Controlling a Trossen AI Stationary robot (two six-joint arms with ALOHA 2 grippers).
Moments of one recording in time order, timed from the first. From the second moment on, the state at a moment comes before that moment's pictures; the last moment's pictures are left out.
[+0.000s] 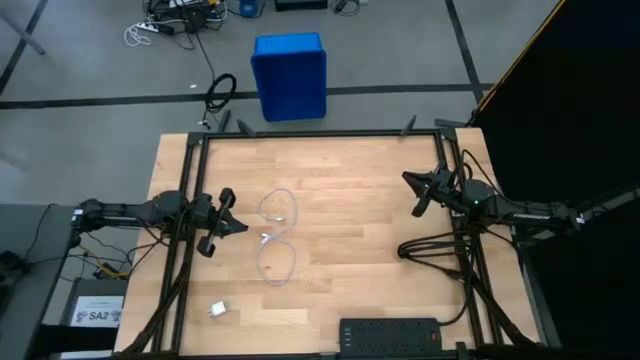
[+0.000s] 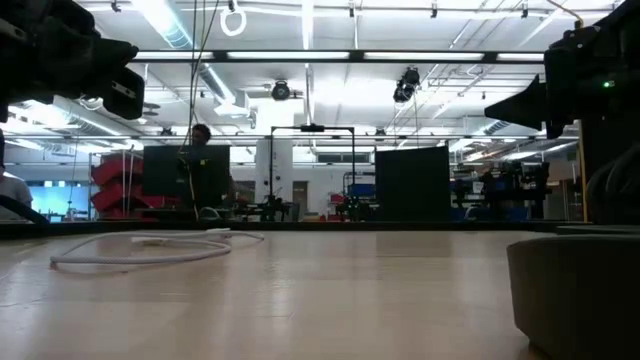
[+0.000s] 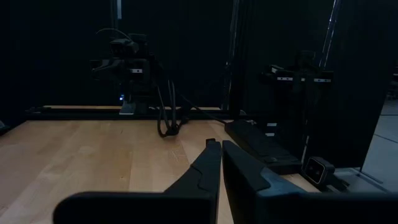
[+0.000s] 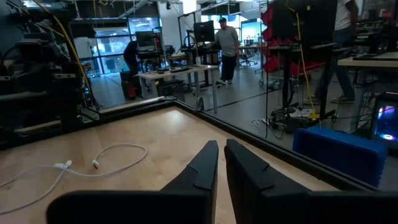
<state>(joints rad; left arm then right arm) -0.05 0.04 0.01 0.14 0.21 -0.11 -0.15 0.10 0.01 0.13 0.42 0.08</state>
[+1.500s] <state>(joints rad) -0.05 0.06 0.07 0.35 0.12 -0.32 -0.15 0.10 0.01 0.13 0.42 0.08</state>
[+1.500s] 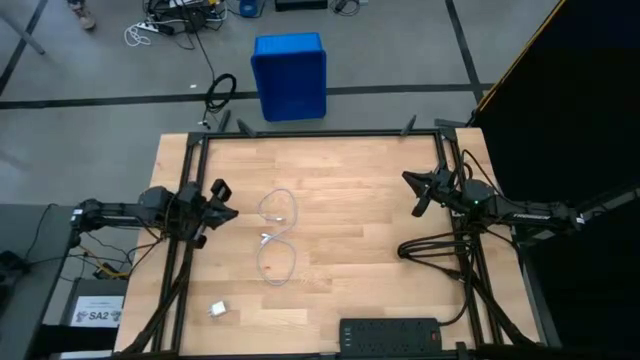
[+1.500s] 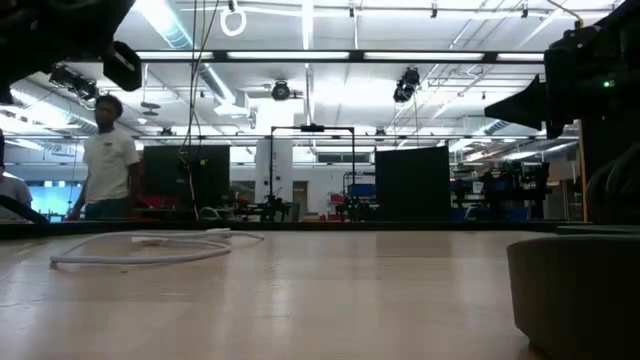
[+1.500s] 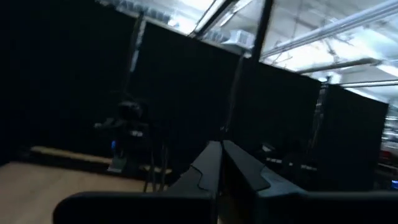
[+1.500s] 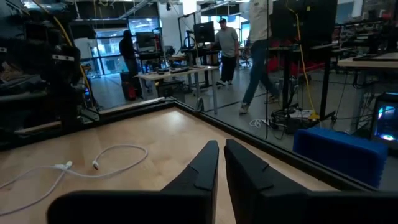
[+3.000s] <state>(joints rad) -0.89 1.16 1.00 -0.98 -0.19 -1.32 -0.15 0.10 0.01 0.13 0.42 0.08</state>
